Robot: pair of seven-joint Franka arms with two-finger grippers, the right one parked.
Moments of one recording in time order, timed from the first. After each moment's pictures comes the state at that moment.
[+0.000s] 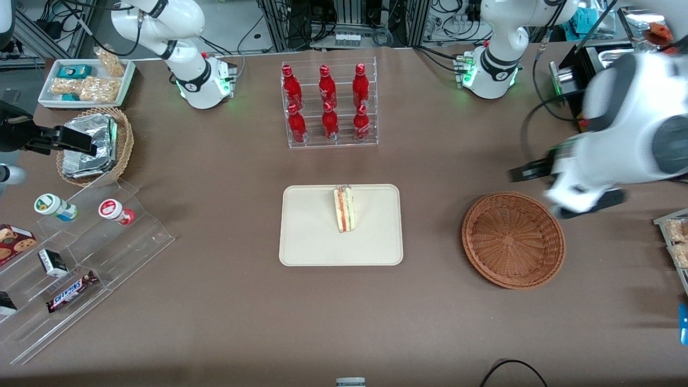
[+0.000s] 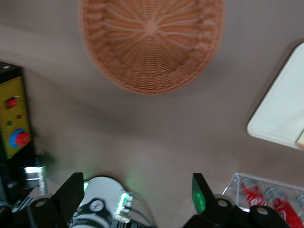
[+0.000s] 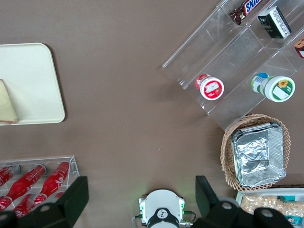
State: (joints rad) arm 0.01 0.19 -0.13 -1.50 -0.02 1.32 -0.40
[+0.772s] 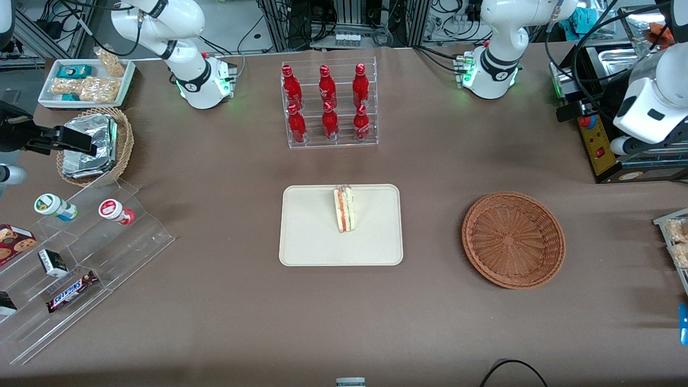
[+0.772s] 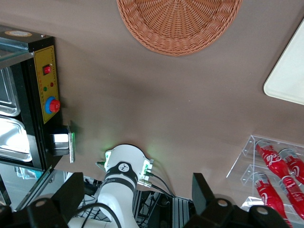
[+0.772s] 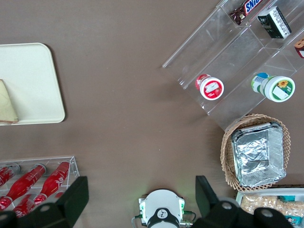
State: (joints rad) arm 0.05 0.01 -0.14 -1.52 -0.02 1.13 -0.32
